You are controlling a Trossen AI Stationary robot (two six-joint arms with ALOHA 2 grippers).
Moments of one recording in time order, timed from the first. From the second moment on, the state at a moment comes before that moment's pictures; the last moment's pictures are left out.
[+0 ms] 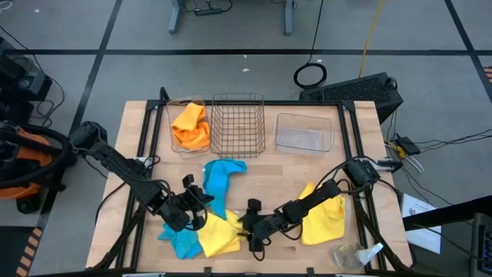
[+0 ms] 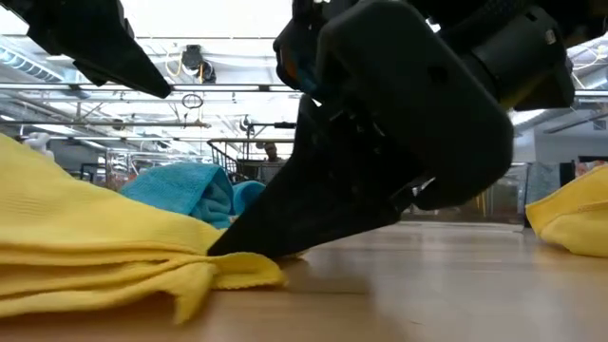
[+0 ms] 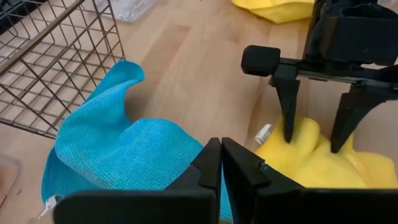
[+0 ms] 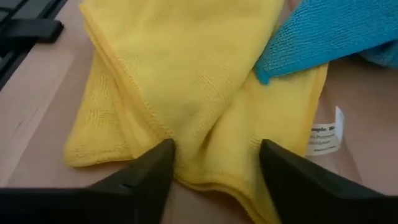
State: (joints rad) left arm -0.68 1.37 0.78 -0.31 -0.72 -0.73; right arm 0.49 2.19 1.18 0.29 0.29 0.37
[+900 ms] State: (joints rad) left arm -0.68 1.43 0.78 0.04 -0.78 -0.48; right arm 0.48 1.79 1.17 -0.23 0.35 0.23
